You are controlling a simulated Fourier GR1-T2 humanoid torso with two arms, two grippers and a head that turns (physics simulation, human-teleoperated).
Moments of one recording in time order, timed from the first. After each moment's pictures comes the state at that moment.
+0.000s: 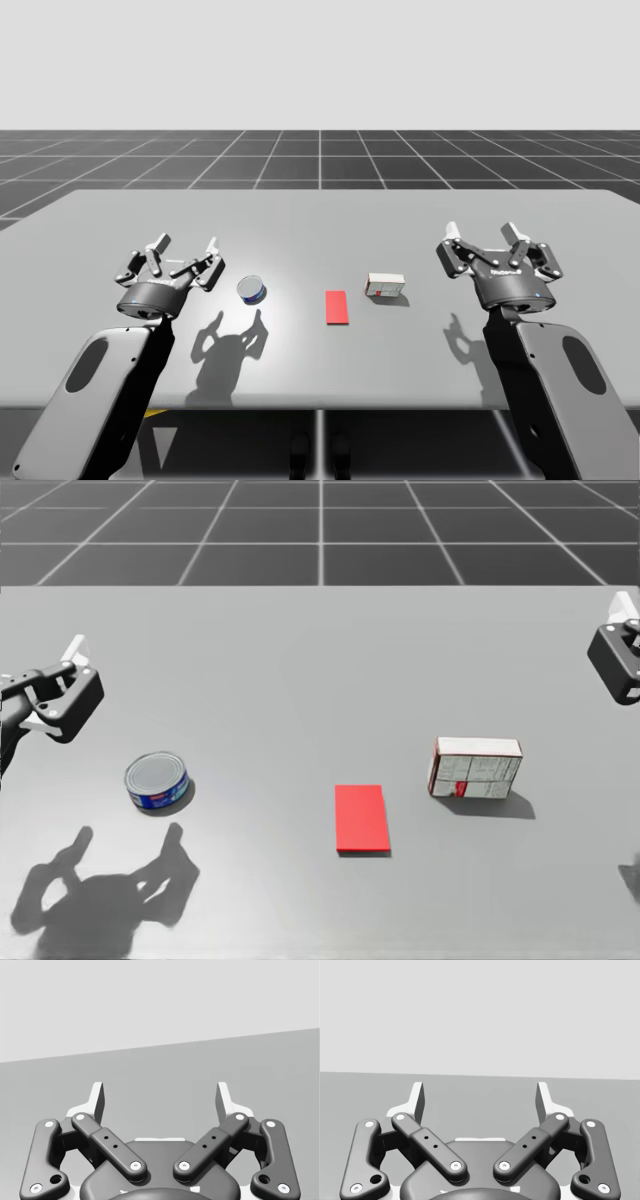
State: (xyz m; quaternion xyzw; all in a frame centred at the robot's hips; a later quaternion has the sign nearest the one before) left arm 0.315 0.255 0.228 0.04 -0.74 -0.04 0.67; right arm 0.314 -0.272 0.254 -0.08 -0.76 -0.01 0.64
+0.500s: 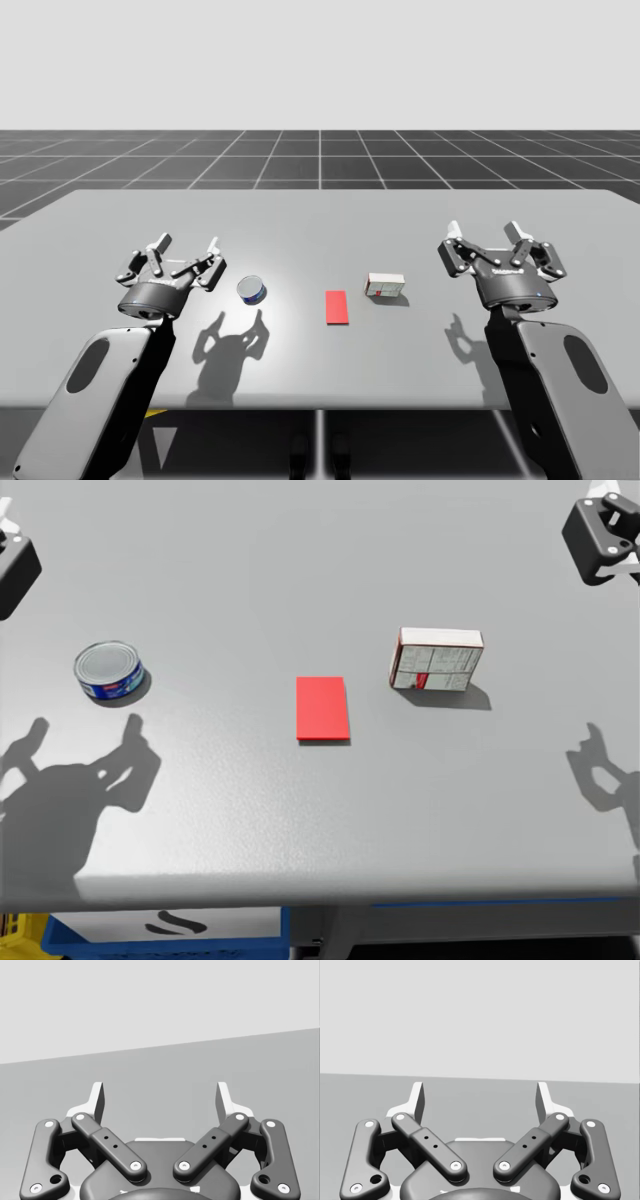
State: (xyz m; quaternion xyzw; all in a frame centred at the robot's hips) left arm 0.315 0.252 0.229 0.04 -0.74 -0.04 0.67; right arm 0.315 -0.274 0.255 -0.09 -0.76 -0.01 0.64
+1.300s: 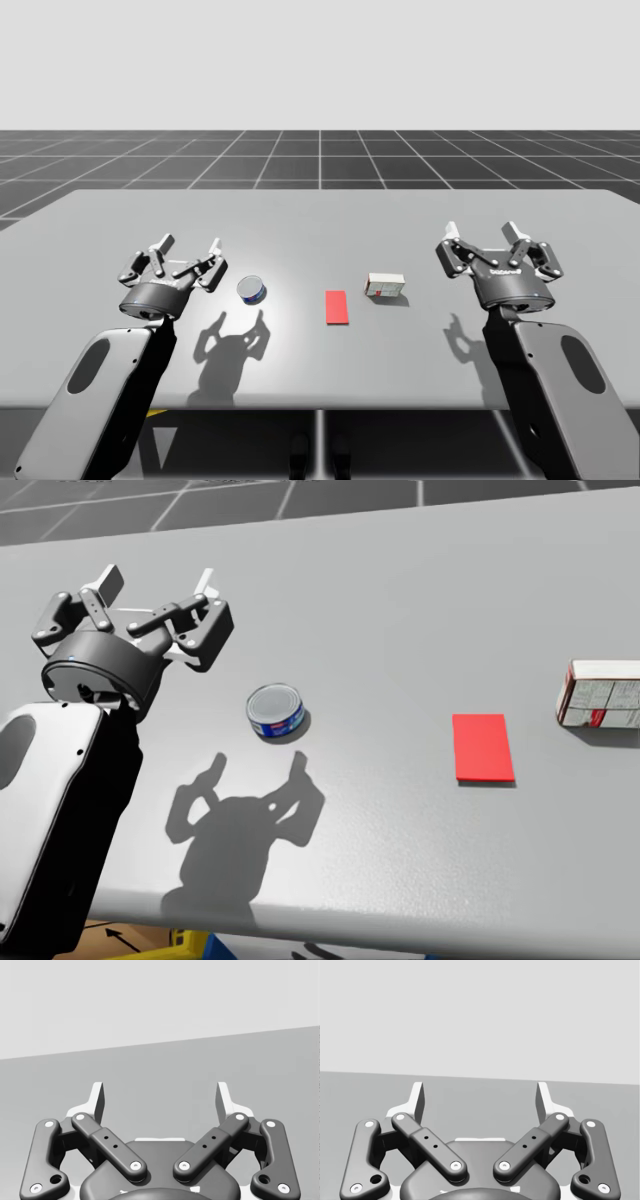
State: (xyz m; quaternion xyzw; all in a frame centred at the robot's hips) left arm 0.314 0.251 0.229 0.03 -0.73 -0.04 0.68; right arm 0.315 -0.271 0.253 -0.09 -0.76 0.00 0.64
